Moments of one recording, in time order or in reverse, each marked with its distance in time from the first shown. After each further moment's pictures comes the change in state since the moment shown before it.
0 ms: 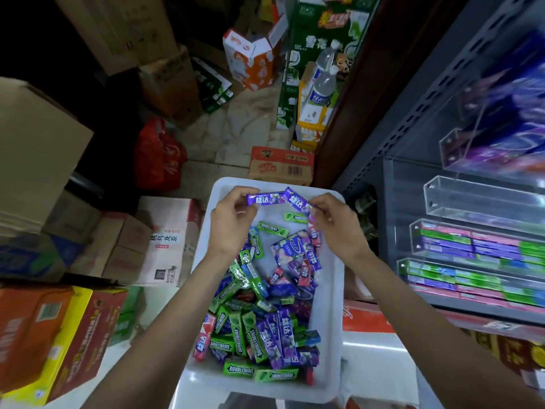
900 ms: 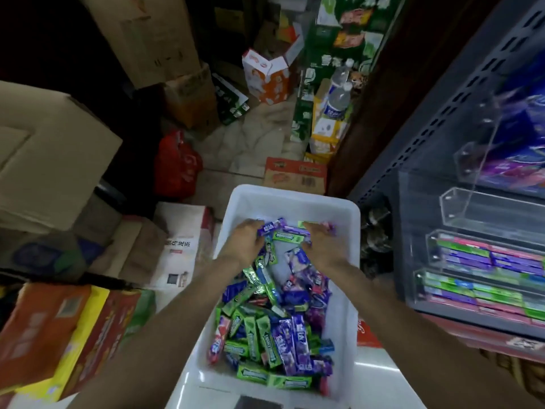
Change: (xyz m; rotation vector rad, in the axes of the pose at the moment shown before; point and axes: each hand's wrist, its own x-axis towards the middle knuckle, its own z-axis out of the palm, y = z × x) left_hand 0.003 -0.035 -0.007 0.643 -0.413 -0.008; right_hand 0.012 0.027 0.055 -0.595 -0.270 0.082
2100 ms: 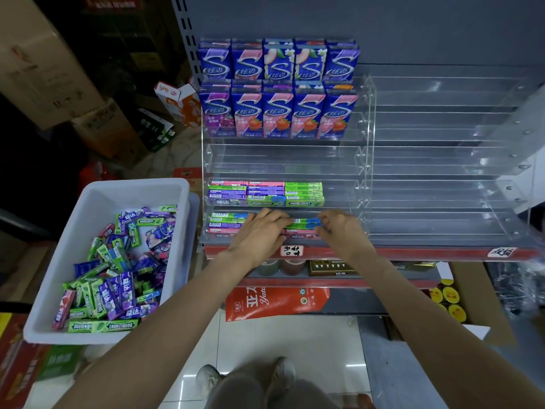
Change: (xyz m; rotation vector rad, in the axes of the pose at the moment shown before) left_hand -0.082 0.352 0.180 0.453 0.037 0.551; right_hand -0.223 0.333 -0.138 0.143 0.341 0.011
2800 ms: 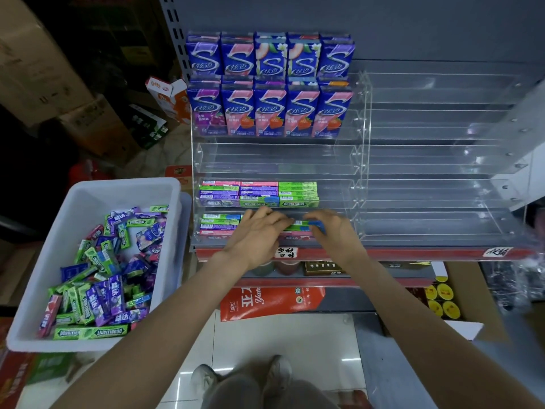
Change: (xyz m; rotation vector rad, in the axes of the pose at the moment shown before) left_hand 0.008 0.004 0.000 0.084 -0.024 0.032; right_hand 0.002 0.005 0.009 0.105 0.100 -0.142
